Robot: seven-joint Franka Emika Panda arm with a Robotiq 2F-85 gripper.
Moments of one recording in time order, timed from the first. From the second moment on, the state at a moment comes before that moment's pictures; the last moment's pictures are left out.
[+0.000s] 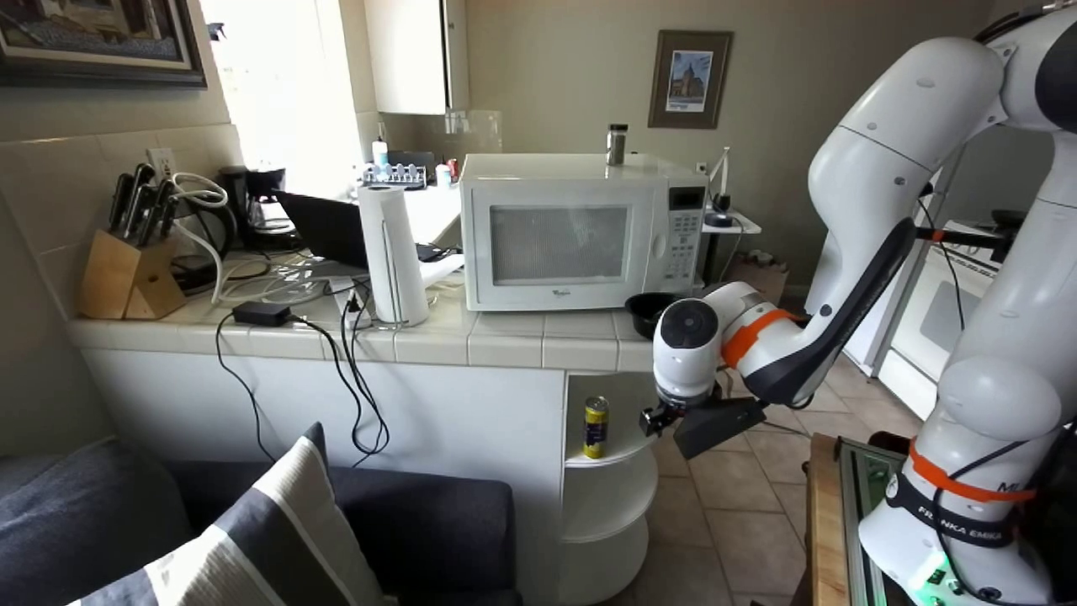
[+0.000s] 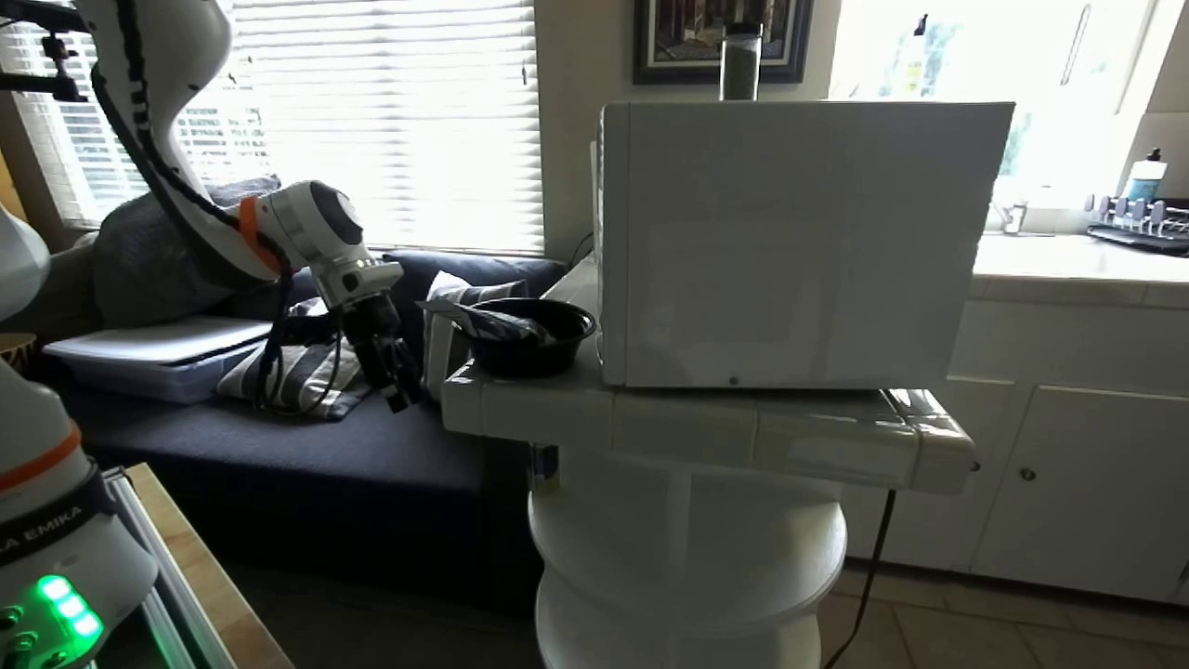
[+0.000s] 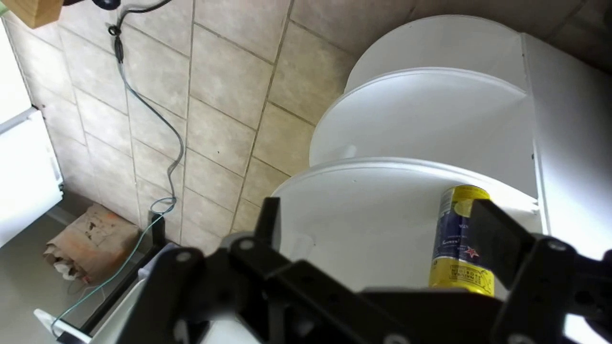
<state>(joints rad) -0.45 -0.01 0.61 -2.72 -0.95 2.43 1.67</state>
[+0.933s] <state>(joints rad) -0.23 0.14 0.32 -2.60 -1.27 2.52 1.92</state>
